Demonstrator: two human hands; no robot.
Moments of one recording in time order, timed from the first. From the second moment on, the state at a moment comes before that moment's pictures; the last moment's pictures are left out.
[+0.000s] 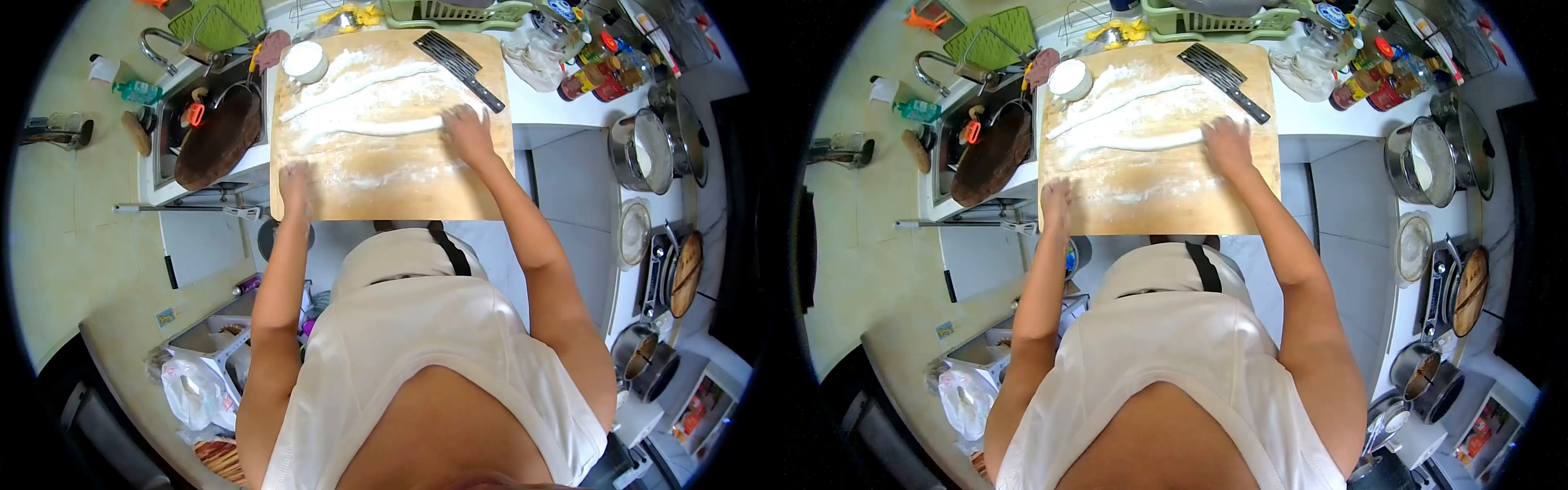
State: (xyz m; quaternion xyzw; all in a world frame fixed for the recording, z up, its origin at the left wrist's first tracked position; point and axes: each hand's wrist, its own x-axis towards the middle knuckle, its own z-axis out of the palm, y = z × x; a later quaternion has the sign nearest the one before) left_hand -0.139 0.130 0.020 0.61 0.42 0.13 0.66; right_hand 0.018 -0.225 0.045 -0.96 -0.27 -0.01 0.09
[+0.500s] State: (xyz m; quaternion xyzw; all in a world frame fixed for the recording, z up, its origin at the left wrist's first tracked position) left_hand -0.053 0.092 -0.025 0.98 -0.04 0.03 0.18; right_hand -0.015 -0.089 -0.012 -0.95 -0.28 0.02 0.08
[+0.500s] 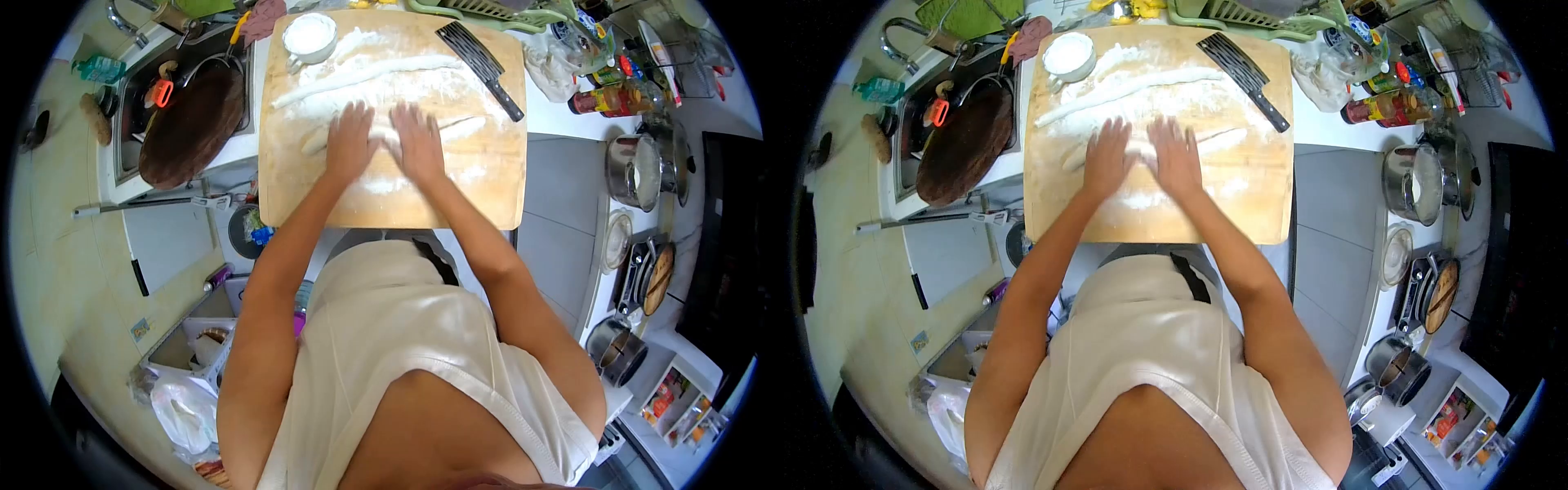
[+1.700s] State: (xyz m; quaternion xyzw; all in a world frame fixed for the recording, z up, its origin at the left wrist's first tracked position) left_hand -0.051 0.140 -0.042 0.98 -0.07 0.06 0.14; right_hand 0.065 -0.202 -0.017 -0.96 -0.27 -0.01 0.10
